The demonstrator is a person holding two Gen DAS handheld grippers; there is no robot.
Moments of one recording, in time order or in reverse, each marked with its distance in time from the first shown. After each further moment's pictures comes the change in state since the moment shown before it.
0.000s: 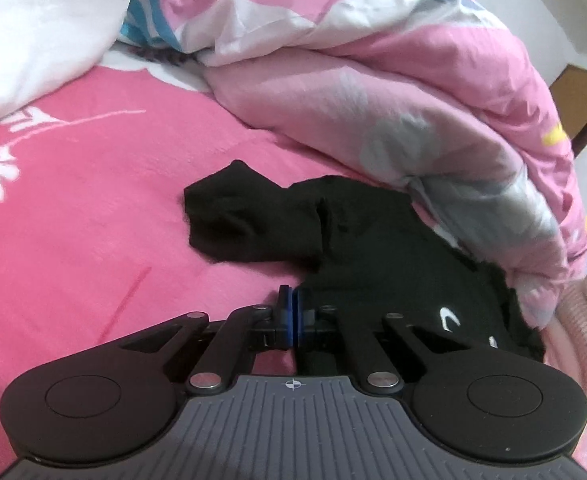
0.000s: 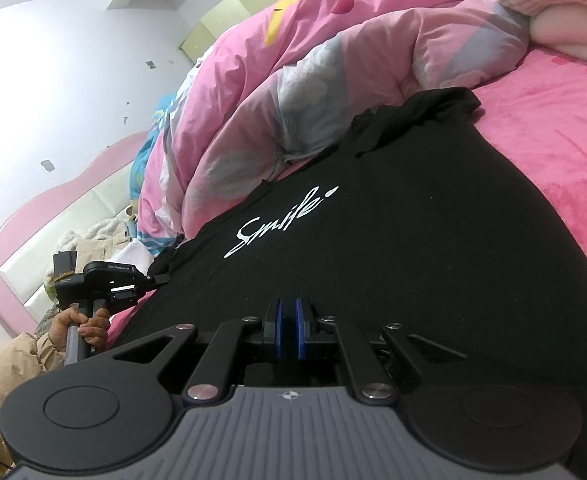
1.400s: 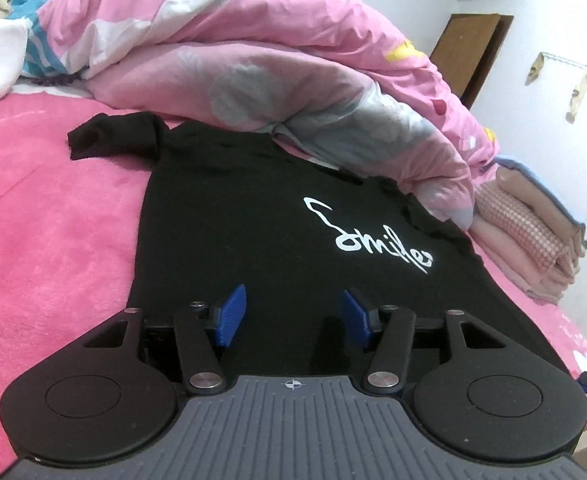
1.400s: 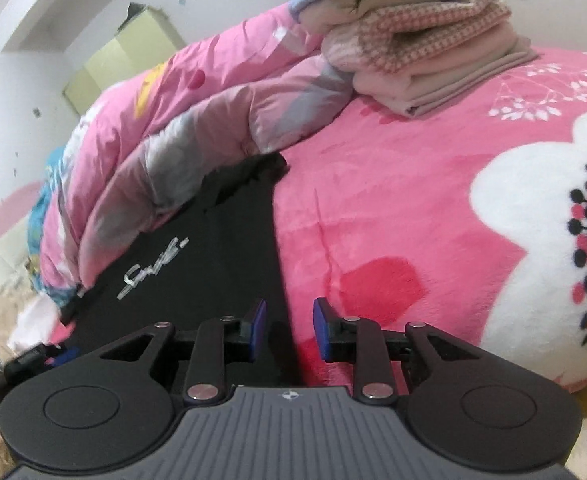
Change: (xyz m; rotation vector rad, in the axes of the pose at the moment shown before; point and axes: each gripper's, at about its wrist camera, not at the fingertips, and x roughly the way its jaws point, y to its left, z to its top) left arm -0.055 -0.050 -0.117 0.316 -0.051 -0.200; right arm -0.124 -0.032 -0.002 0.133 -0.104 -0.387
